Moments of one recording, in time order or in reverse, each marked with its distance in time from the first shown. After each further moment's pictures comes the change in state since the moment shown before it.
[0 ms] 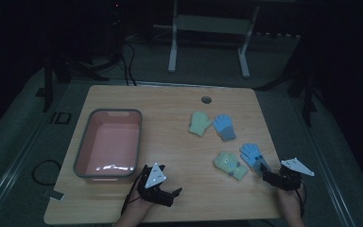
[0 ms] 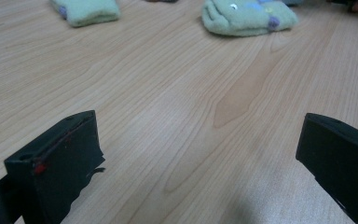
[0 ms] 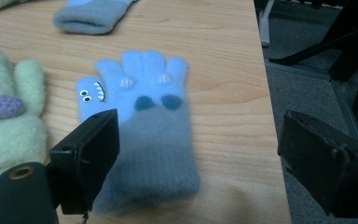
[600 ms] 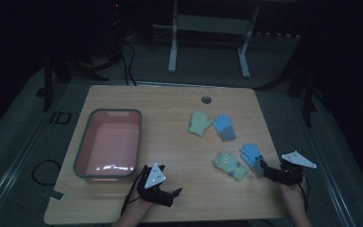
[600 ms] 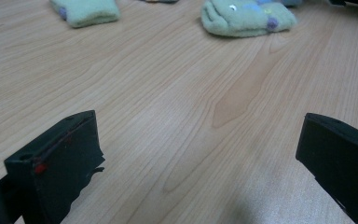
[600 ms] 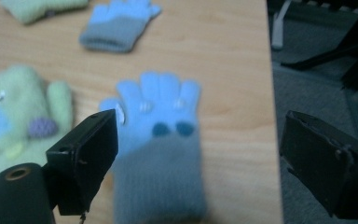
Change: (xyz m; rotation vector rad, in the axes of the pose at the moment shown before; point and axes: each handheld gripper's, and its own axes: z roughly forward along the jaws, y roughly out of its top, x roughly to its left) left arm -0.001 0.000 -0.001 -0.002 0.001 0.009; right arm 0.002 0.033 -0.010 0.017 0.037 -0.052
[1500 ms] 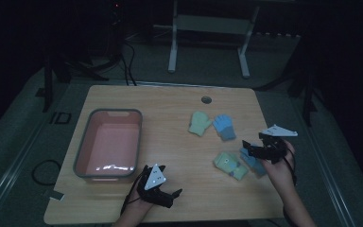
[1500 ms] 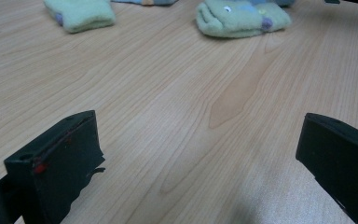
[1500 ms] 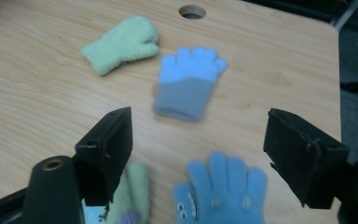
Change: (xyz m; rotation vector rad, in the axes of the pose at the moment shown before) left arm -0.001 0.000 -0.001 -0.011 -0.009 0.020; right arm 0.043 0.091 0.025 0.063 0.184 -0.095
